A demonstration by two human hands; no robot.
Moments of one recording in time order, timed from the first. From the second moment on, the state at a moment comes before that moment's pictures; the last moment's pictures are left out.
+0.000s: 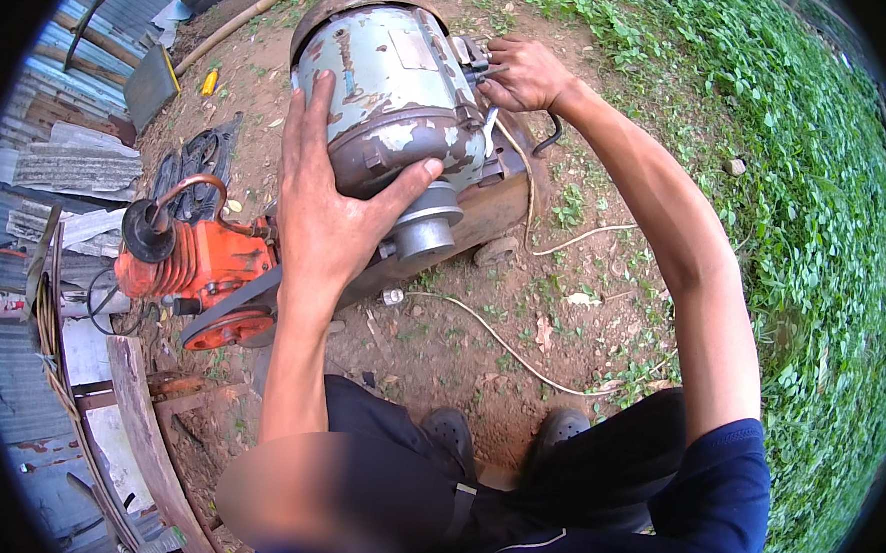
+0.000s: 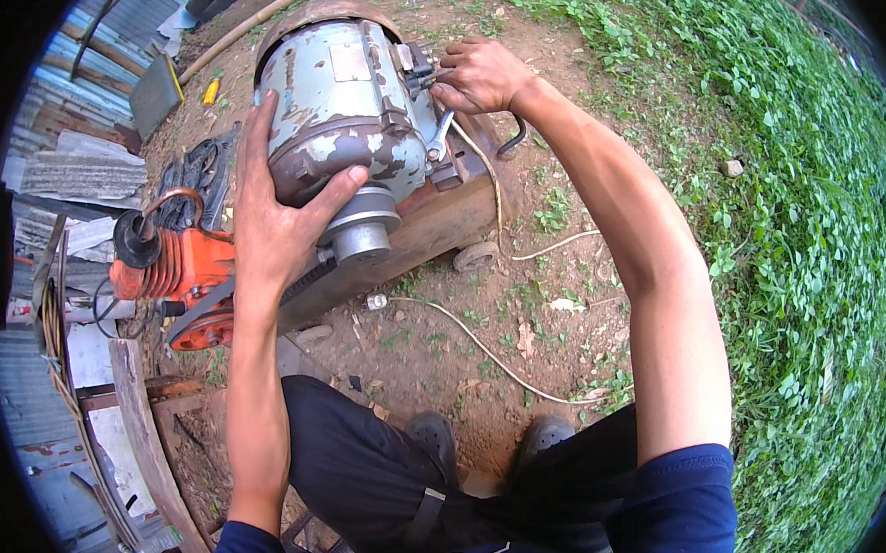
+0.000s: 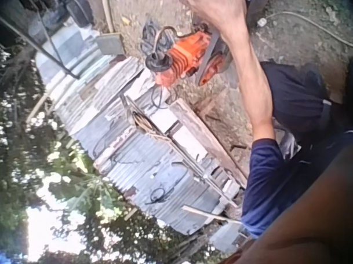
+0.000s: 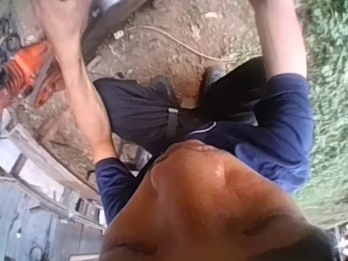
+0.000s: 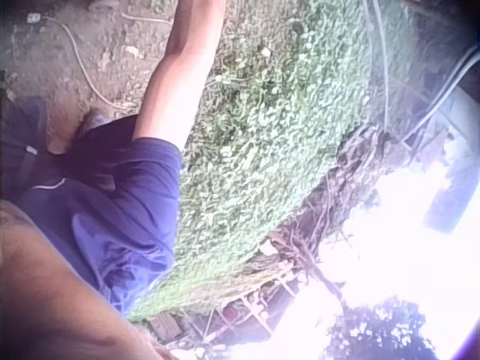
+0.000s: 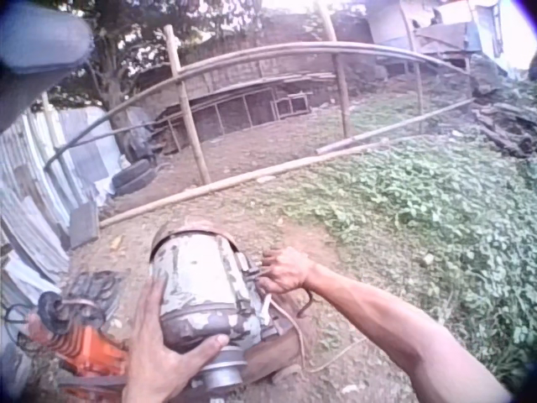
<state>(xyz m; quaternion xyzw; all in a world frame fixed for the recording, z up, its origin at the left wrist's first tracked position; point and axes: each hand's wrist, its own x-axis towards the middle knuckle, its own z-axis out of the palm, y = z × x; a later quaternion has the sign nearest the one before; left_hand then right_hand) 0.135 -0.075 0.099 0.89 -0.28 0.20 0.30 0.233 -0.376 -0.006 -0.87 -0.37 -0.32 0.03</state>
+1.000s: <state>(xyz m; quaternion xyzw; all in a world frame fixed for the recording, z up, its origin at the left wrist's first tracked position) 0.126 -0.068 0.095 0.87 -0.28 0.21 0.35 0.016 -0.247 0.019 -0.85 0.24 -0.02 0.47</state>
